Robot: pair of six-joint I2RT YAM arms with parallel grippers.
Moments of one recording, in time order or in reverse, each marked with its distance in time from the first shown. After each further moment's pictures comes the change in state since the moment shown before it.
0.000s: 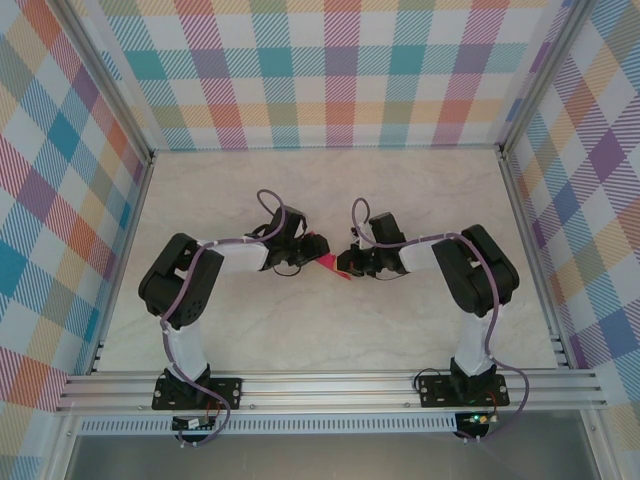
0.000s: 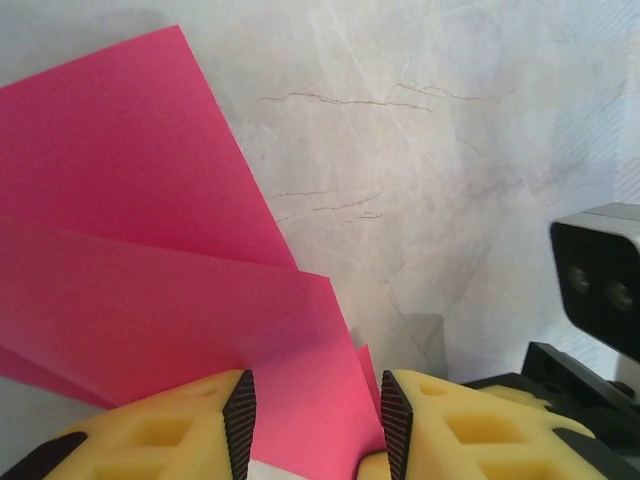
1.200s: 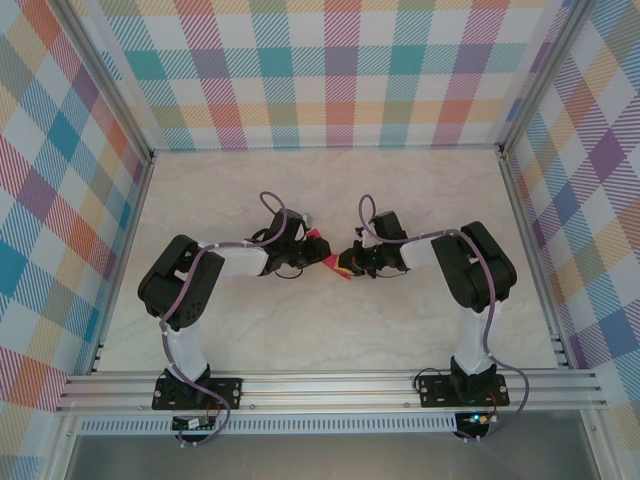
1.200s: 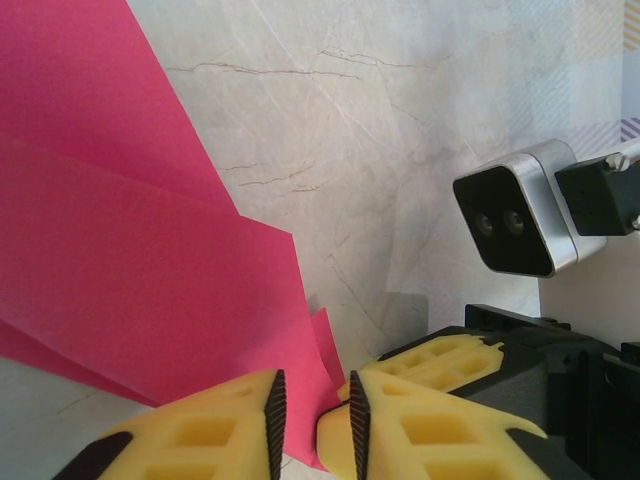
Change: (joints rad) left arm -0.019 -0.005 -0.044 0.103 0.056 0.029; right arm -0.029 0.034 0.027 -0.026 -0.051 0.141
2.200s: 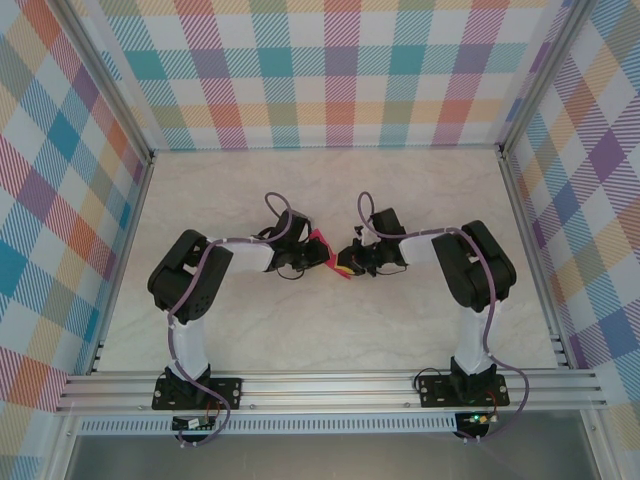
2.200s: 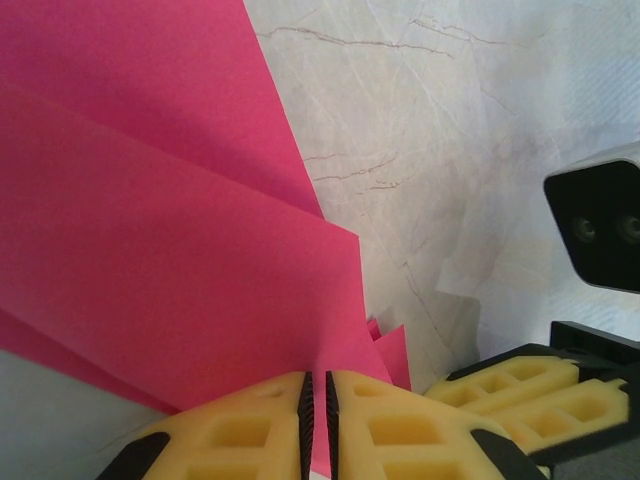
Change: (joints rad) left arm -0.005 0.074 0.066 -0.098 -0.030 0.004; right arm -0.002 -0.002 0.055 -0.116 0.000 -0.023
